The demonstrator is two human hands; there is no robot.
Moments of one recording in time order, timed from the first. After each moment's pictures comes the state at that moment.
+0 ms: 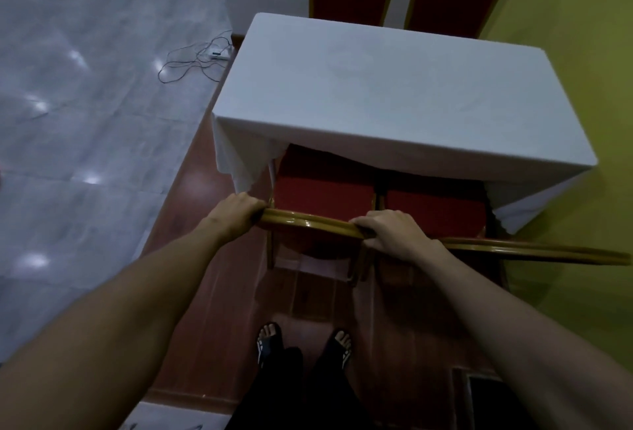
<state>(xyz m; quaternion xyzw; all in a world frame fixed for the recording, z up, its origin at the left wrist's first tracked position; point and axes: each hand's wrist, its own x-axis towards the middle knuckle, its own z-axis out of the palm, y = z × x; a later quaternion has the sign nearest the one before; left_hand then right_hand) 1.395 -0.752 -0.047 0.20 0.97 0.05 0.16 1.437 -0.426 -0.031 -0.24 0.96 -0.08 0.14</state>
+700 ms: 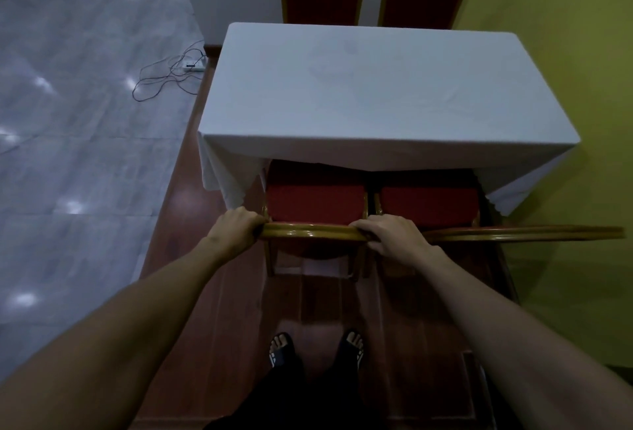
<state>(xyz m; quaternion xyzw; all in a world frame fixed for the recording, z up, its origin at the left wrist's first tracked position) 1.381 -0.766 -0.042 0.24 0.96 0.05 0.15 1.440 -0.441 -0.039 -0.17 0.97 -0.10 0.13</state>
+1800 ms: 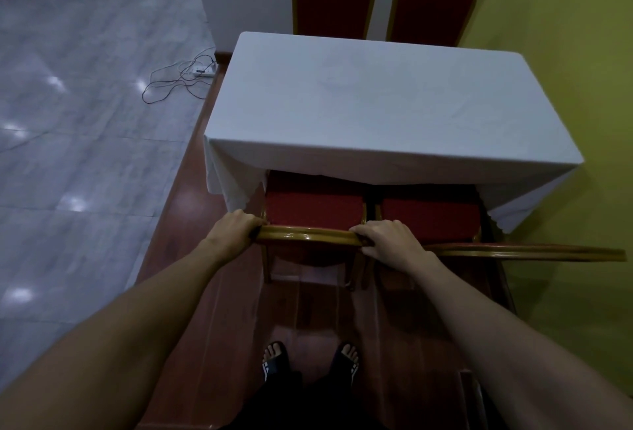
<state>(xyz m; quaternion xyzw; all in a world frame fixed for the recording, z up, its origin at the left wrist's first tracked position) 1.375 -0.769 -0.052 0.20 0.97 0.07 0.15 1.425 -0.445 -0.036 -0.18 0.97 -0.08 0.14</state>
